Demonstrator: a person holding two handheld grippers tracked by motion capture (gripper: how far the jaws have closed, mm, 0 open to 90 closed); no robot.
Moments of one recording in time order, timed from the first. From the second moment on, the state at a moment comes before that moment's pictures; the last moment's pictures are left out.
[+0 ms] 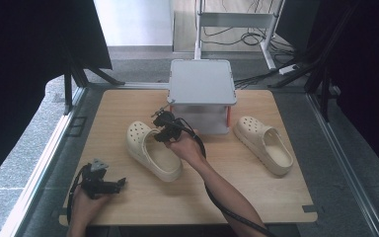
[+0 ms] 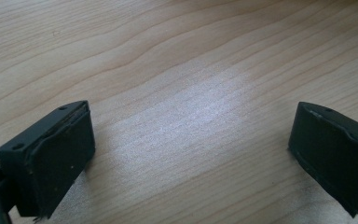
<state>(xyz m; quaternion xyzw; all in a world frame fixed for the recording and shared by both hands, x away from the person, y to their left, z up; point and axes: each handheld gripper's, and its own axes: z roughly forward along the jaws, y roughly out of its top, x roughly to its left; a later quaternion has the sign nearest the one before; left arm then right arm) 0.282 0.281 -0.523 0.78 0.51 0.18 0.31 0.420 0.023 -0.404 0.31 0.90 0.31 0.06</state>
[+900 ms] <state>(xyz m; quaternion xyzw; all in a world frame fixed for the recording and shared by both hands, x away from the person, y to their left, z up) 0.282 0.281 -0.523 0.78 0.51 0.18 0.30 0.320 -0.080 -0.396 0.26 0.90 0.35 0.04</state>
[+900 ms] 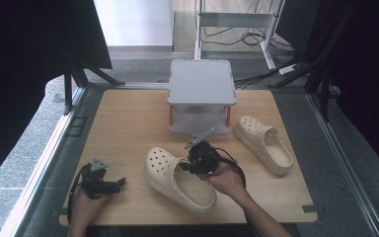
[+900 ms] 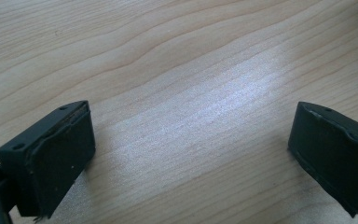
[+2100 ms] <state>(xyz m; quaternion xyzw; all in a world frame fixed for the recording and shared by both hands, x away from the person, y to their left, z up) 0.282 0.281 -0.523 0.78 0.52 0.18 0.30 0.316 -0.145 -0.423 0.27 0.90 0.35 0.04</state>
